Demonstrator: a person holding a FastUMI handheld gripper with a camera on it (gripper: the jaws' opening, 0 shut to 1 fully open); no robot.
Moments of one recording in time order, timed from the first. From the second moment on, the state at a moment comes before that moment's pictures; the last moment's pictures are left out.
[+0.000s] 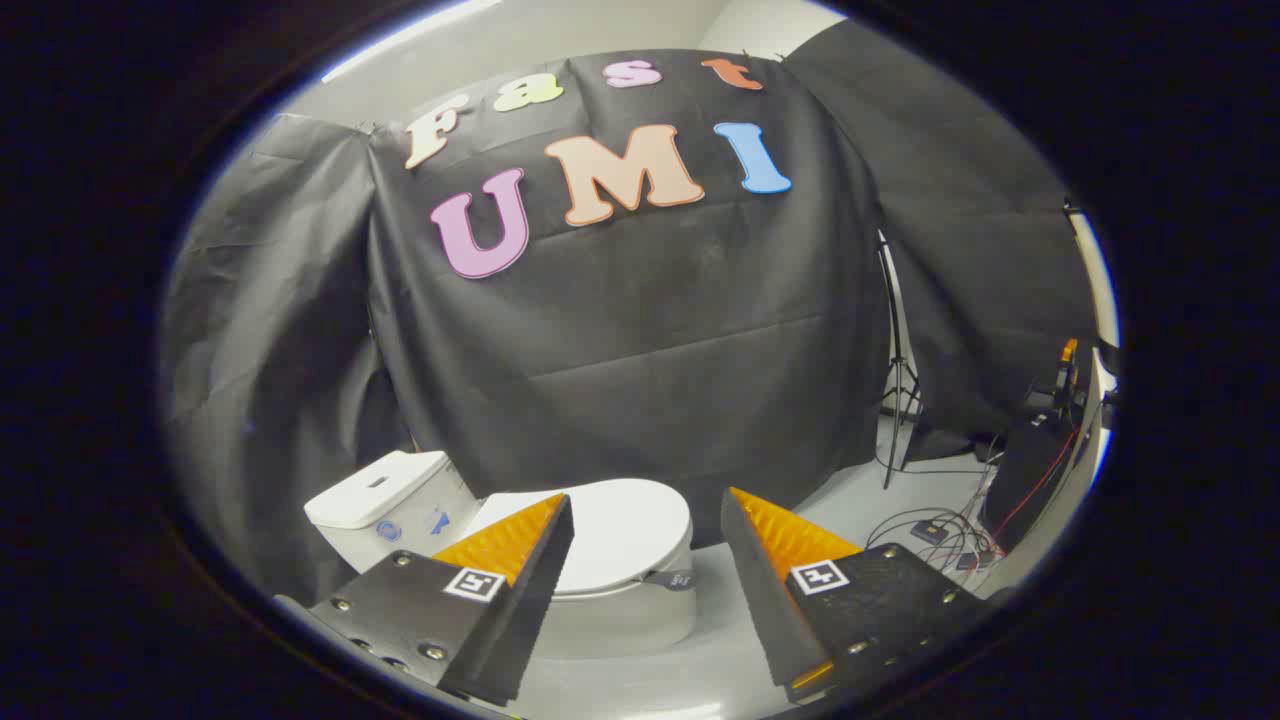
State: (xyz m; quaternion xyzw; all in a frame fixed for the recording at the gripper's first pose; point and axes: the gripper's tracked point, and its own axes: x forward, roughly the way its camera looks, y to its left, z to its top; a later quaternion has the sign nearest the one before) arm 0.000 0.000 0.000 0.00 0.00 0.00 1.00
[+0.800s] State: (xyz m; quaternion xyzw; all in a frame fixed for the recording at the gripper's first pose) arm 0.011 -0.011 -0.008 0.05 0.00 0.00 1.00
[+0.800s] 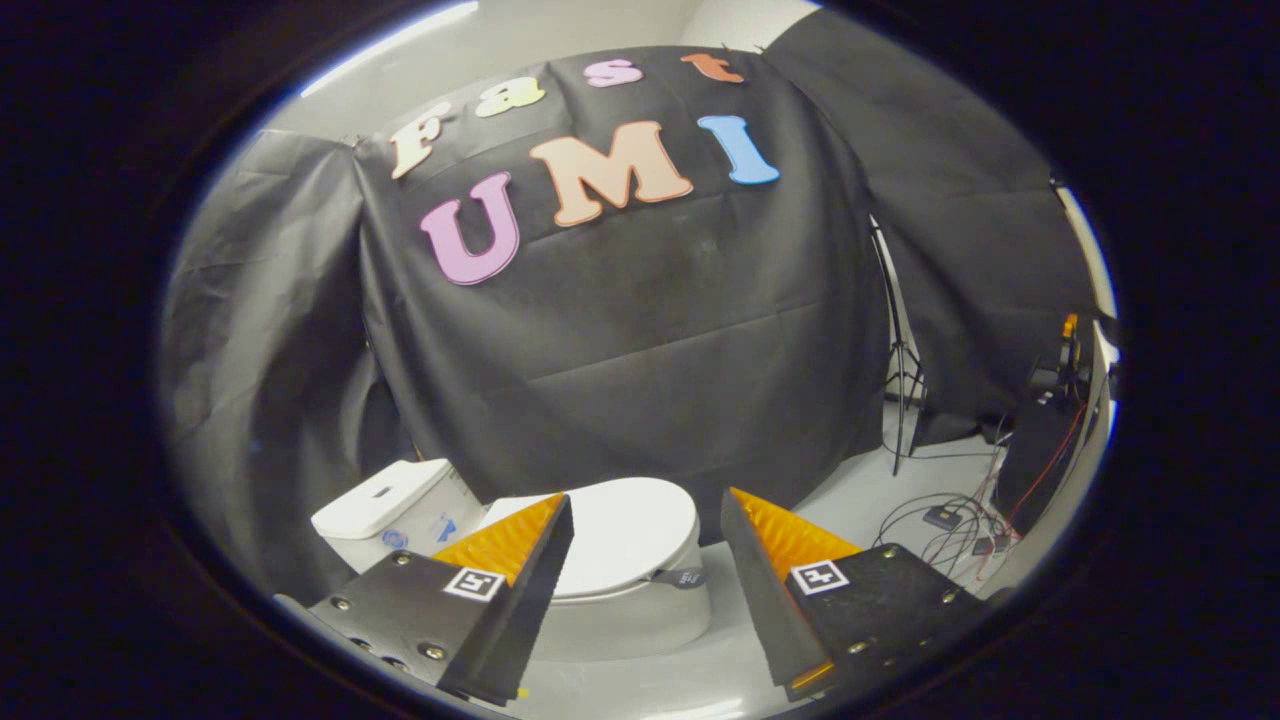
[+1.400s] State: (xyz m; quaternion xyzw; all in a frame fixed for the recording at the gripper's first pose) arm 0.089 -0.037 -0.141 0.31 0.05 -0.05 0.95
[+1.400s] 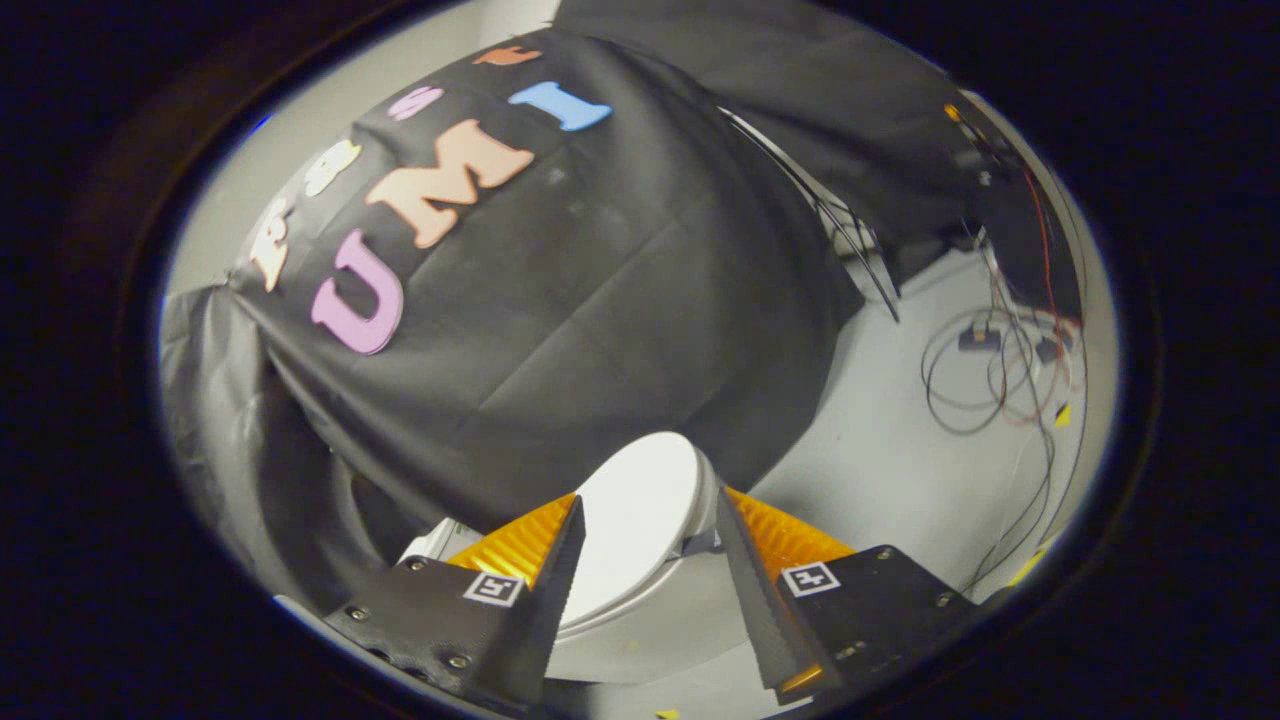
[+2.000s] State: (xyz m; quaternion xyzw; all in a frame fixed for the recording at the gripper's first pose) arm 0.163 -0.058 -0.234 0.51 0.02 -0.11 0.85
